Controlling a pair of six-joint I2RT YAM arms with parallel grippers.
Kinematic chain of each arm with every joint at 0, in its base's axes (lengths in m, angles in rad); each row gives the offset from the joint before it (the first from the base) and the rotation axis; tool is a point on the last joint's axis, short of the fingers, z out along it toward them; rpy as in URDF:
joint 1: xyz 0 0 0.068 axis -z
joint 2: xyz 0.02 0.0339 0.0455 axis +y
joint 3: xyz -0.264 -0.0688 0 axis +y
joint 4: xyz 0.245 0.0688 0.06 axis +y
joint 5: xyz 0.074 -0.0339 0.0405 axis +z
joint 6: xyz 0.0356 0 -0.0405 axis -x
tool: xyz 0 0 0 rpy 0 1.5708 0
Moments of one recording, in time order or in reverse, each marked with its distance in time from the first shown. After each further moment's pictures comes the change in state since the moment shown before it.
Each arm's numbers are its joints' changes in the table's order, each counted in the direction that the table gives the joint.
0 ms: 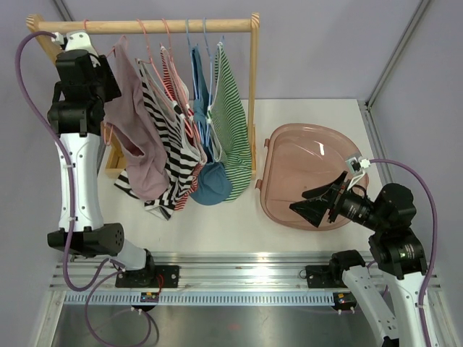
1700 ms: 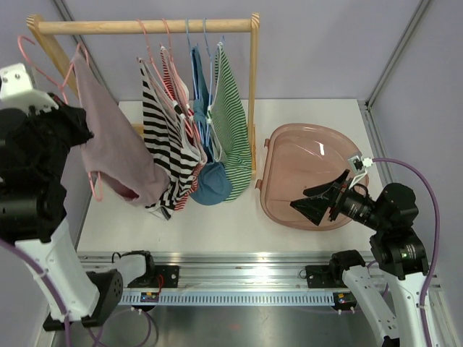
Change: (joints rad) left arm -0.053 -0.298 -0.211 0.293 -0.188 0.079; right arm 0.000 0.007 -0.006 -0.008 -0.010 -0.007
